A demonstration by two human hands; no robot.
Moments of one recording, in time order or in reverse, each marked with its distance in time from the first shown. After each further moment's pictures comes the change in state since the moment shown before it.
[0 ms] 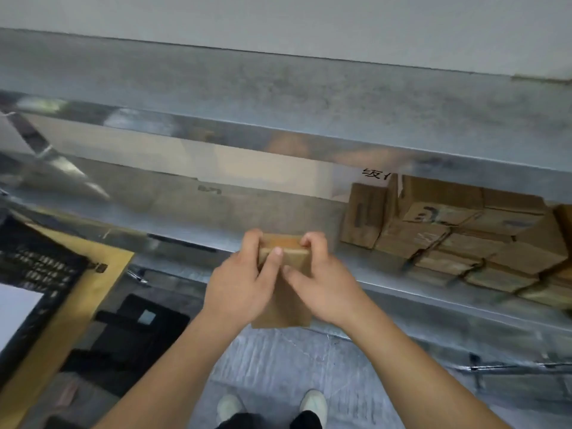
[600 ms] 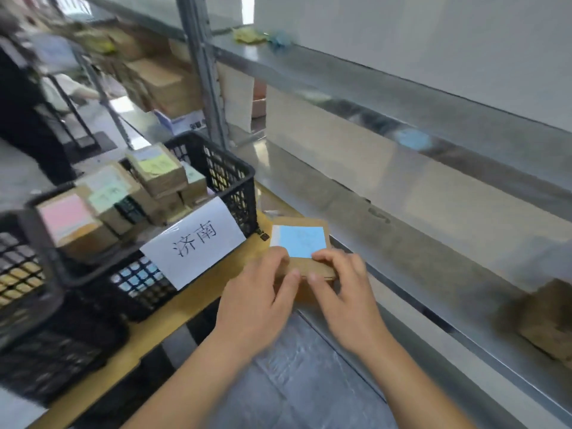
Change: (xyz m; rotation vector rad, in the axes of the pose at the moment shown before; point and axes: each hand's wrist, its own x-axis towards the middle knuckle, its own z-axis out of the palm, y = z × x) left_hand -0.148 -0.195 -0.188 0.005 0.445 -0.173; right_hand -0.043 -0.210 0.200 0.177 -0.113 -0.527
